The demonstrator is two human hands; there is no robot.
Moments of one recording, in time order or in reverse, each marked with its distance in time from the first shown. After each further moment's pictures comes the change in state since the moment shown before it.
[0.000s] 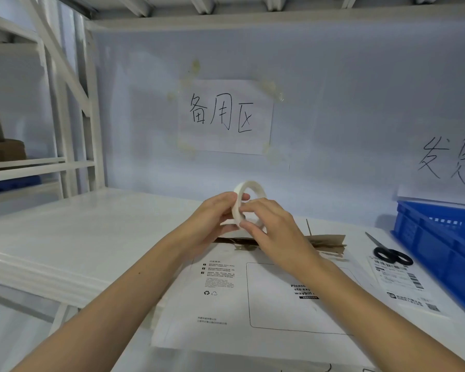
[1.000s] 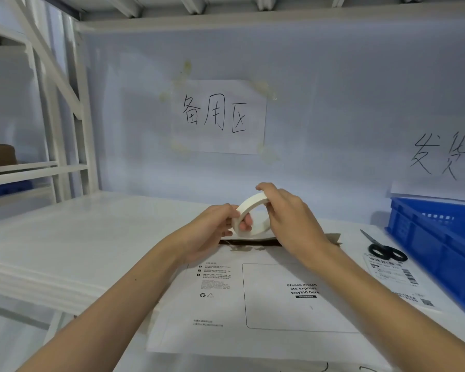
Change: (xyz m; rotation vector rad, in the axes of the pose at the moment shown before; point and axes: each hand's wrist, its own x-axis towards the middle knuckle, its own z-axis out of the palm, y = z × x) left_hand -0.002 -0.004 0.004 0.085 -0.178 0.010; right_hand 0.009 0.010 -0.026 -0.317 0.016 0.157
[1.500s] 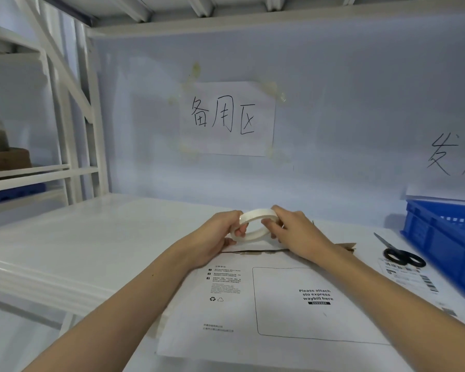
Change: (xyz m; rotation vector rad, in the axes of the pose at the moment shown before) left_hand 0.011 -0.013 -0.008 0.108 0.114 -0.119; right_hand 0.009 0.039 0.036 0.195 -0.289 0.176
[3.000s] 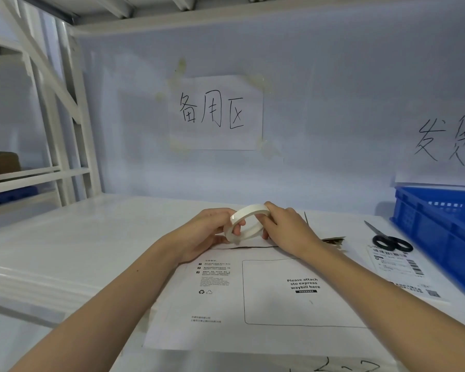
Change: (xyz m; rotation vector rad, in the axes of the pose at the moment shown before) left_hand -0.002 -0.004 -0.006 -0.062 -0.089 -0.022; right_hand -0.002 0.012 0.015 0.000 0.044 0.038
